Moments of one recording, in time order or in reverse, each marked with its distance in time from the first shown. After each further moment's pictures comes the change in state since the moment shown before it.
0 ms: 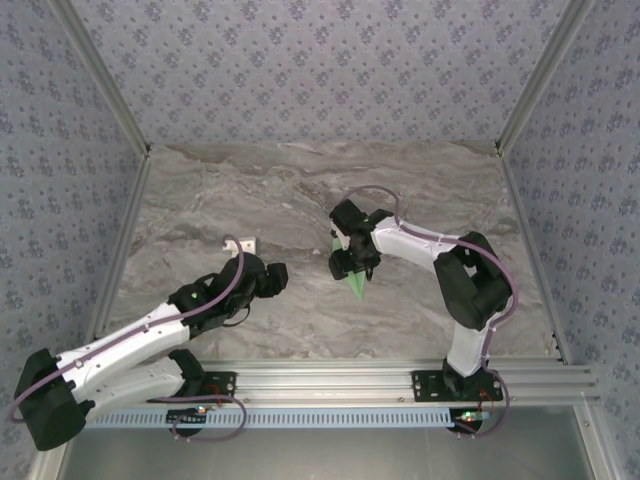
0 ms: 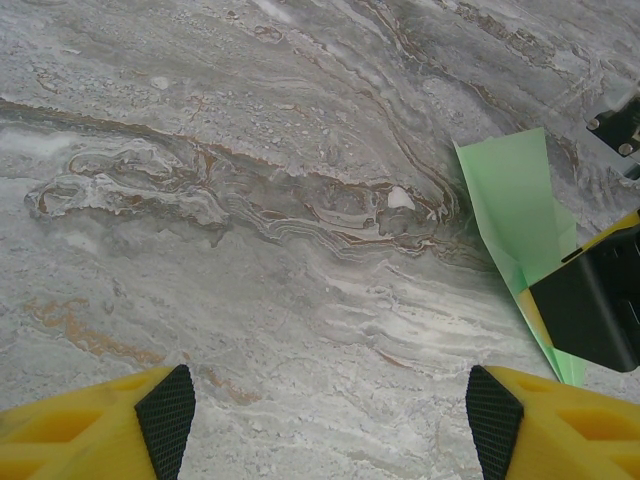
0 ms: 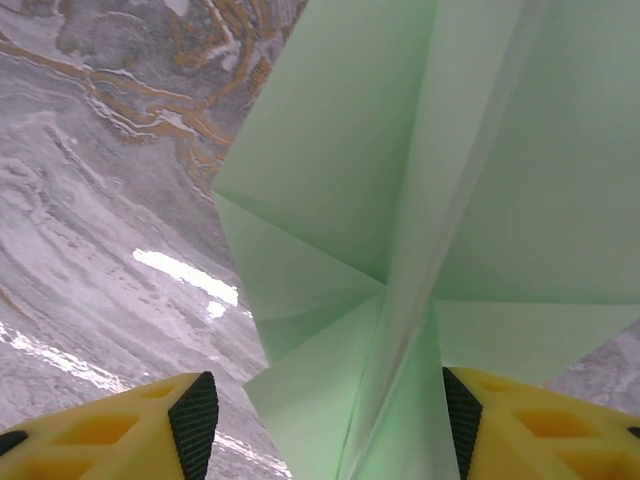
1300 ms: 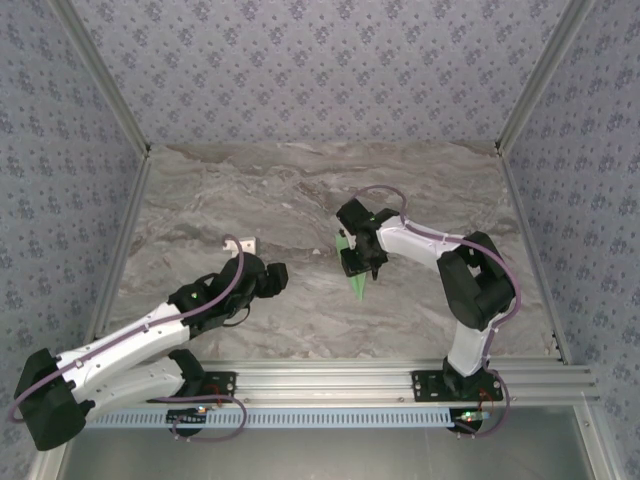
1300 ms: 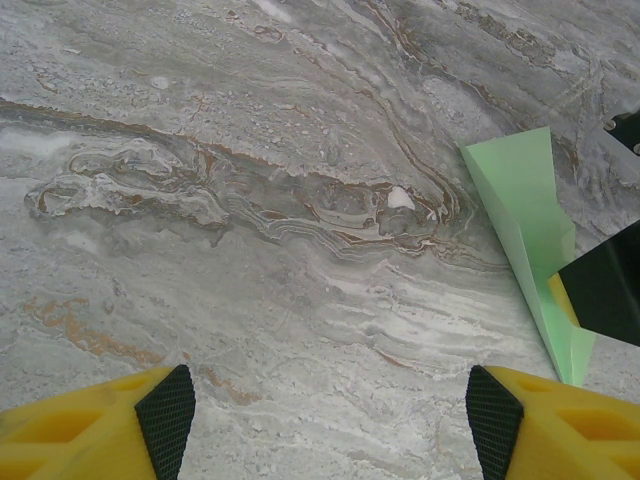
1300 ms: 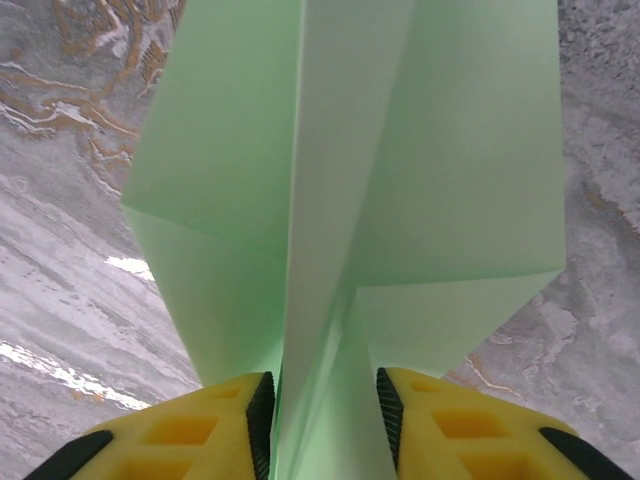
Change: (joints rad) left arm 0.000 0.000 0.000 0.000 0.000 -0.001; right arm -0.036 -0.014 -0.028 0.000 0.019 0.012
